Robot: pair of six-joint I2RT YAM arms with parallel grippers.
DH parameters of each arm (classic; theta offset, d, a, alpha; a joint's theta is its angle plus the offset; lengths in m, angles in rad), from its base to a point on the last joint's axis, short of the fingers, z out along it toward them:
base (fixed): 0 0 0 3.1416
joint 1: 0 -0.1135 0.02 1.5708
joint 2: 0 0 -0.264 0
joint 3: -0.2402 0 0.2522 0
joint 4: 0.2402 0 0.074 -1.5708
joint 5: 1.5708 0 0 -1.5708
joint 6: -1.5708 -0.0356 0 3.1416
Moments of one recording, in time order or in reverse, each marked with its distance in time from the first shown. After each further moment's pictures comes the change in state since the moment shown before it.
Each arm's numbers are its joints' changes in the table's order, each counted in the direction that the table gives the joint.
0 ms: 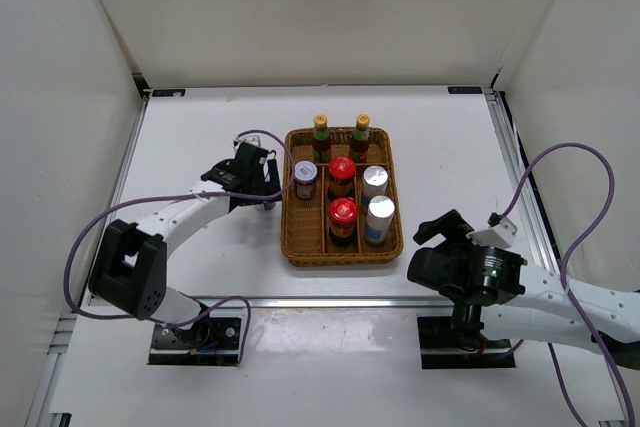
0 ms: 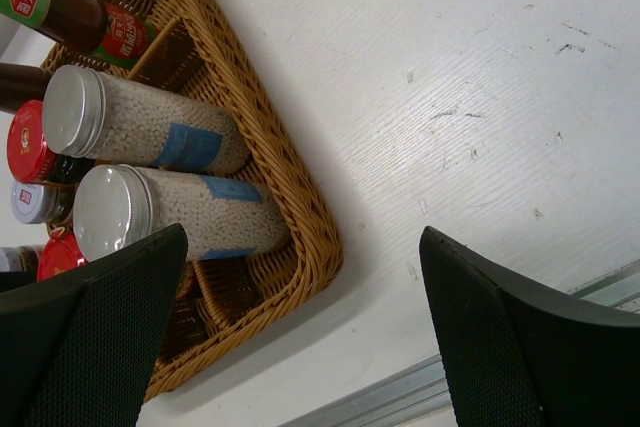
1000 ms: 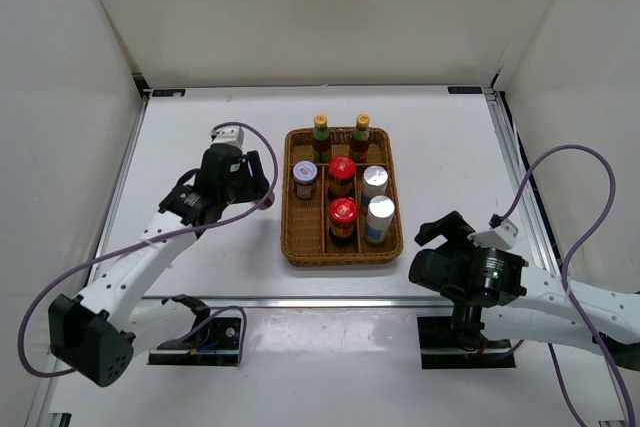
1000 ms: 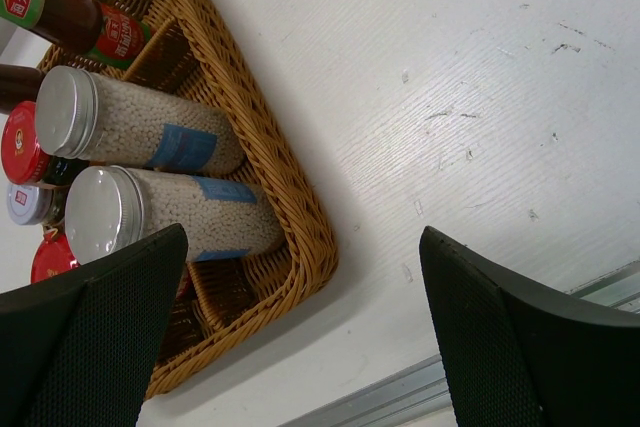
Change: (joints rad) left arm 0.001 -0.352 0.014 0.064 0.072 -0.009; right arm 0.000 -0.021 0.022 0.000 0.000 -0.002
